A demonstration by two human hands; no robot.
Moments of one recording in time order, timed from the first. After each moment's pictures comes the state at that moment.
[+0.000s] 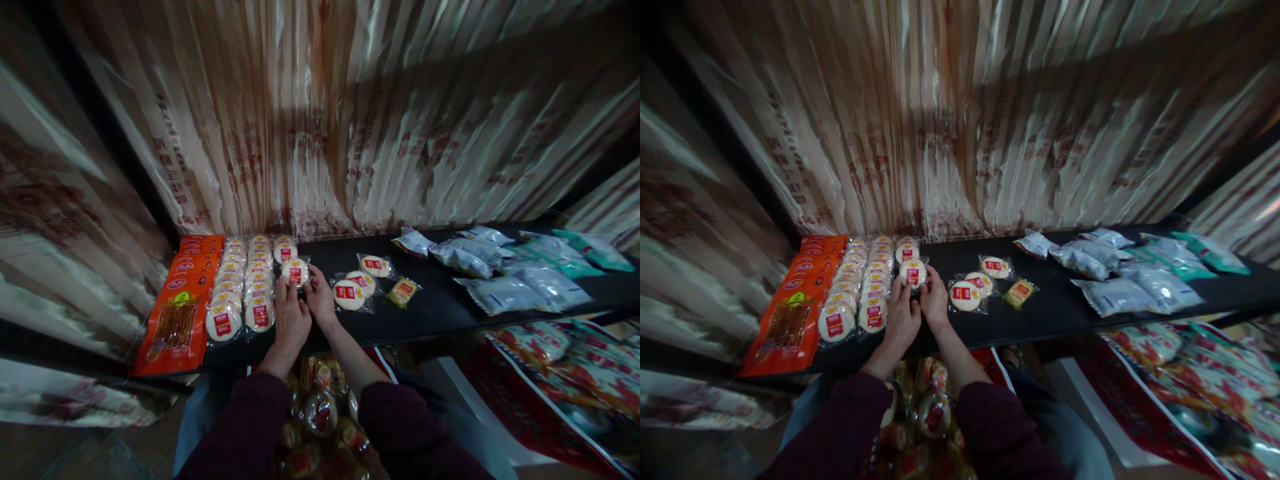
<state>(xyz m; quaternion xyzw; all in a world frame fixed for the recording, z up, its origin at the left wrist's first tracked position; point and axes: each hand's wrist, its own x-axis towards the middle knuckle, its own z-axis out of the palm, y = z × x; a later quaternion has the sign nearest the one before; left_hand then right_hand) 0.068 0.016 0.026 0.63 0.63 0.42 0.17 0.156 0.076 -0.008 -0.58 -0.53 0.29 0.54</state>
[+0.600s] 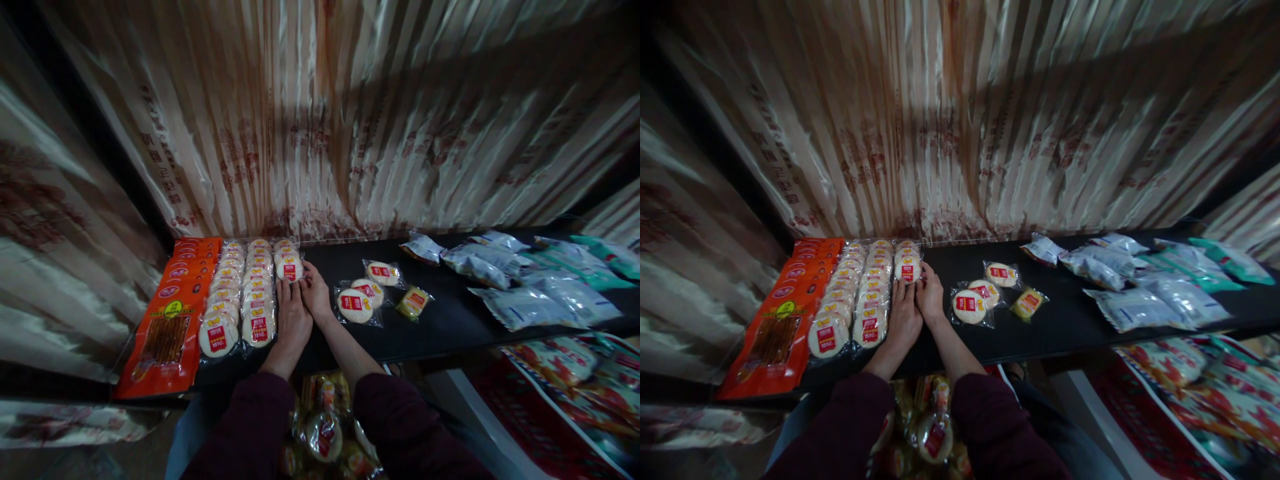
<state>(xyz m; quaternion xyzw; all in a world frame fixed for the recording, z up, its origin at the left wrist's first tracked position) 0.072 0.054 0.003 0.64 0.62 0.41 0.18 0.147 0.116 -0.012 -0.57 -0.56 0.29 0.52</state>
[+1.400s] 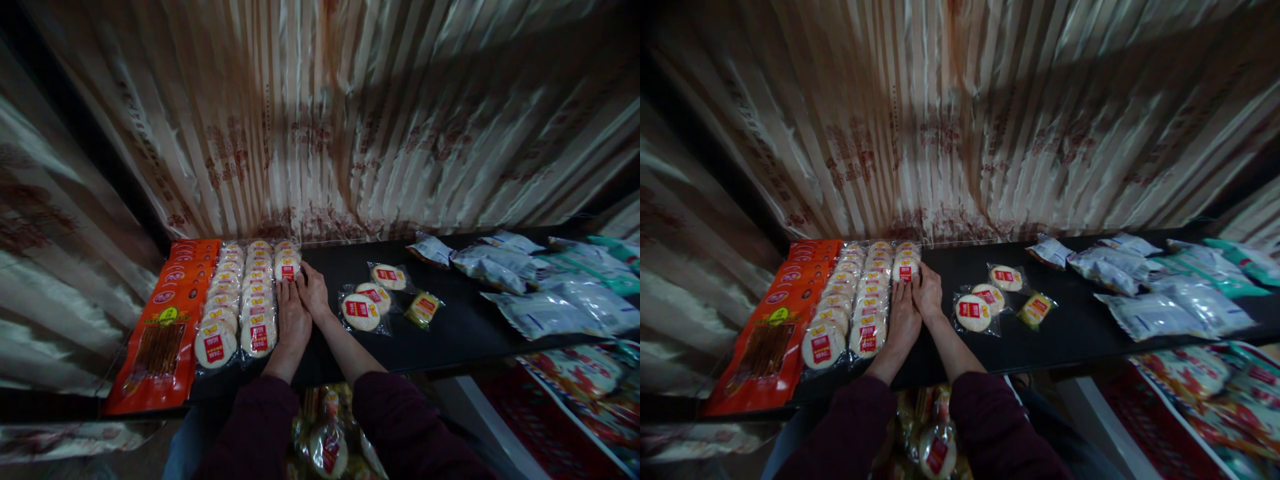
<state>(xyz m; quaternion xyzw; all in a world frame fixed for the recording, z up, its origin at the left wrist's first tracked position) 0.073 0.081 -0.022 0.66 0.64 0.38 0.13 0.142 0.132 -0.003 -0.61 -0.65 0.14 0.43</state>
